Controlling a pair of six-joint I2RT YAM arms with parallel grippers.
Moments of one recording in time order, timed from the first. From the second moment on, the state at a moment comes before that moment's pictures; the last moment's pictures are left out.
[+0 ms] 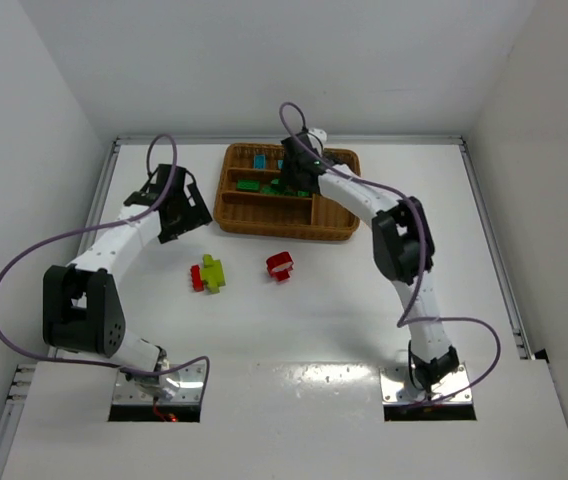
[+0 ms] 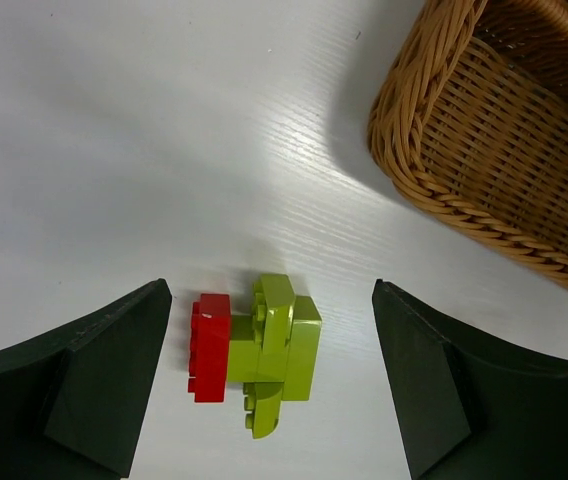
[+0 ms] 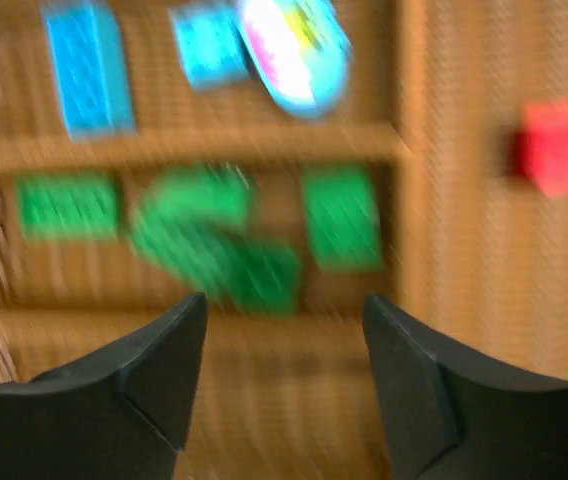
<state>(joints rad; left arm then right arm) -0.14 1.48 1.11 -0.60 -0.15 -0.57 0.54 2.35 2.01 -0.45 0.35 0.62</state>
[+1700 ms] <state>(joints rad) -0.14 1.43 1.08 -0.57 -0.05 -0.50 0.80 2.01 1.52 -0.56 0.01 -0.14</state>
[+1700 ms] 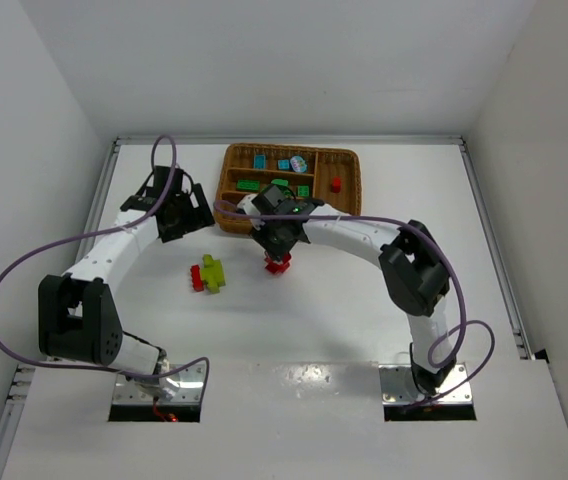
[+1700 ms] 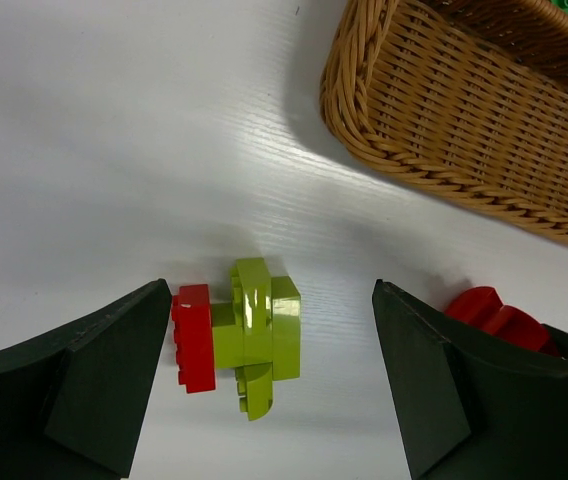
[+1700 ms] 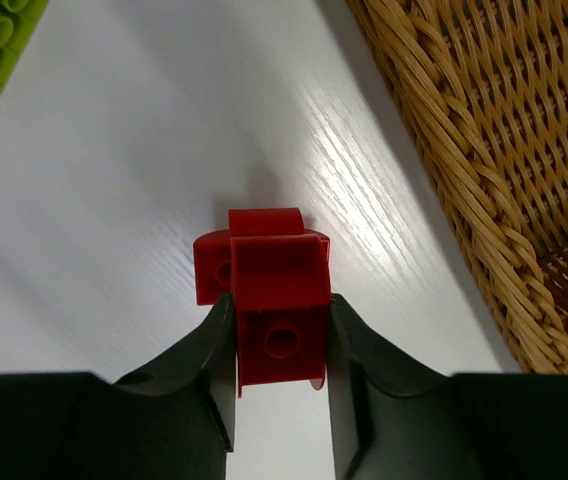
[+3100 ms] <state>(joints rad) -0.36 1.68 1.13 -0.23 1.24 -0.13 0.38 1.60 1.16 -0.41 -1.02 0.17</state>
